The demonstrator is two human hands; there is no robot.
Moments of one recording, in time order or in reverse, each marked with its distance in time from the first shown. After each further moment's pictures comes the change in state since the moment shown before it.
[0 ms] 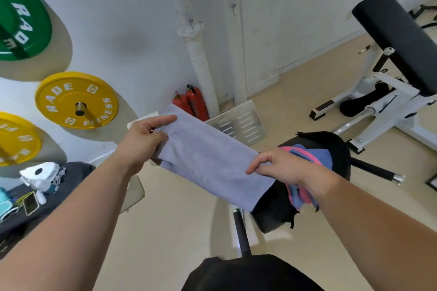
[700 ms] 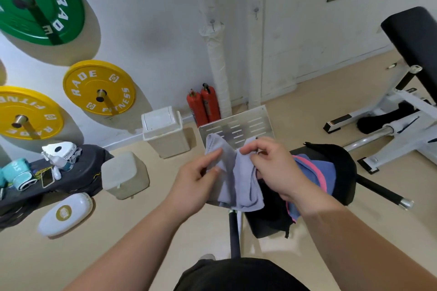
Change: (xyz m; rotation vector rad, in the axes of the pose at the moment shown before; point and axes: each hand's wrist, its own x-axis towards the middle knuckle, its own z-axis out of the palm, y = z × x) left_hand -0.102 -0.021 0.115 0.061 0.008 0.173; right_hand -0.016 -0.027 0.019 0.324 0.380 -0.162
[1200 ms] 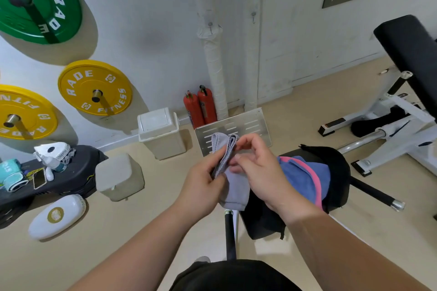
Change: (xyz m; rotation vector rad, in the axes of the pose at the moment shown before) left_hand -0.003 0.012 0.019 -0.094 -0.053 0.069; right_hand -0.020 -0.022 0.023 0.255 -0.024 -0.085
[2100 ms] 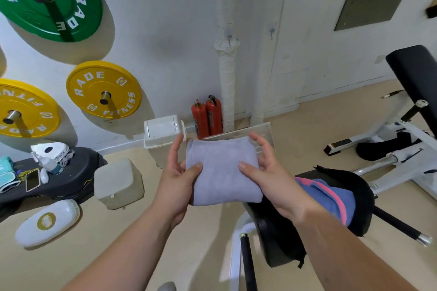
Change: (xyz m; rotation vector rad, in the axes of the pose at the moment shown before) left_hand 0.033 -0.037 -0.118 -0.601 0.251 -0.232; right_hand 0.057 0.003 0.060 0.077 -0.132 0.170
